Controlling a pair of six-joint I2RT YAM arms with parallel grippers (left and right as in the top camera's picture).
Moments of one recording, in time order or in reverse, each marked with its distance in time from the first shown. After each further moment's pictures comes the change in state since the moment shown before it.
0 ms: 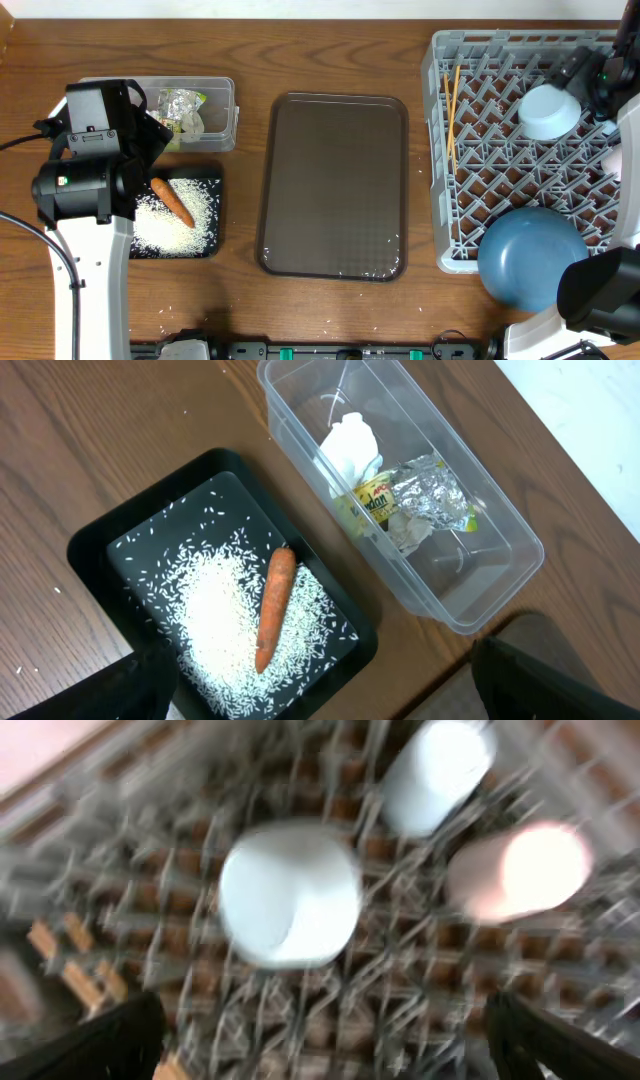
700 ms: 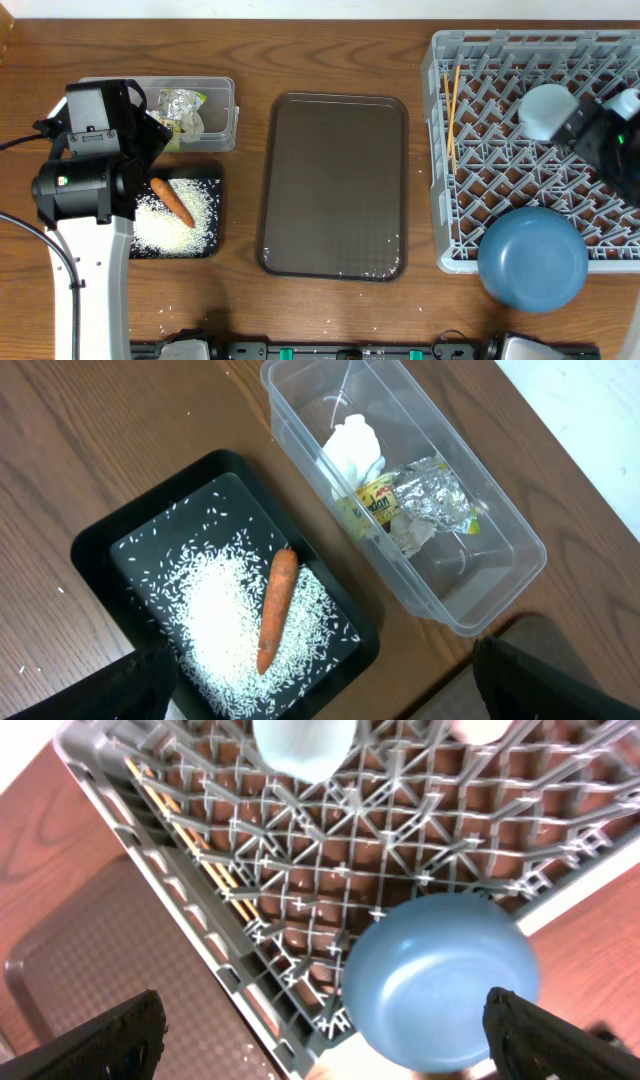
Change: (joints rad) left arm 0.000 0.000 0.000 -0.001 -0.008 -0.002; right arm 0.001 -0.410 -0.055 -0.356 -0.106 0.088
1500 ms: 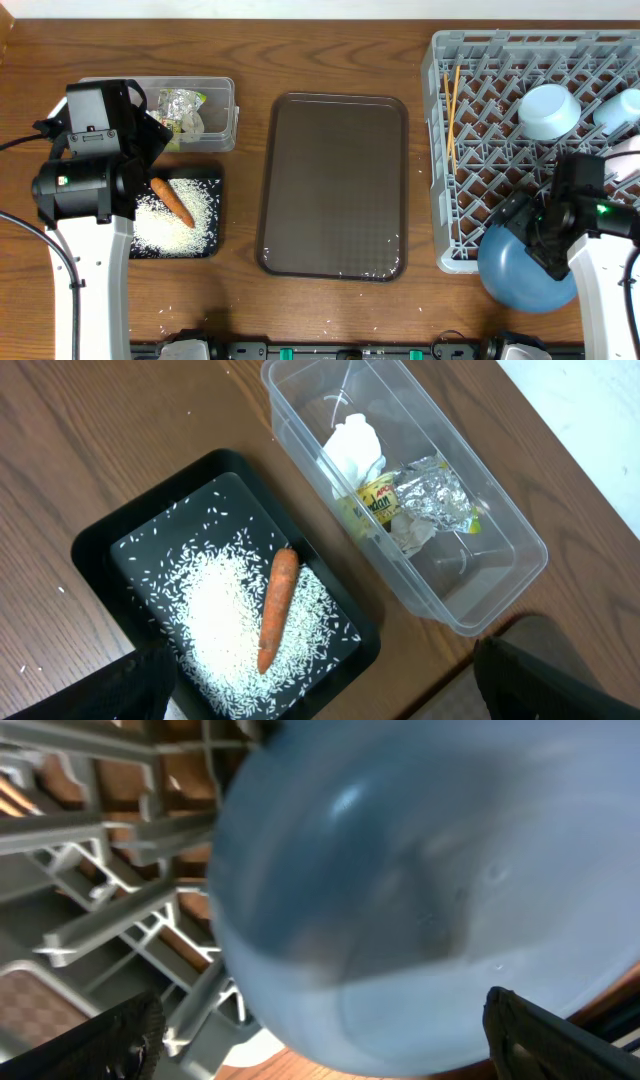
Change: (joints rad) left arm 0.000 0.001 0.000 -0.002 0.000 0.000; right arm 0.048 -0.180 -0.862 0.370 0.009 0.131
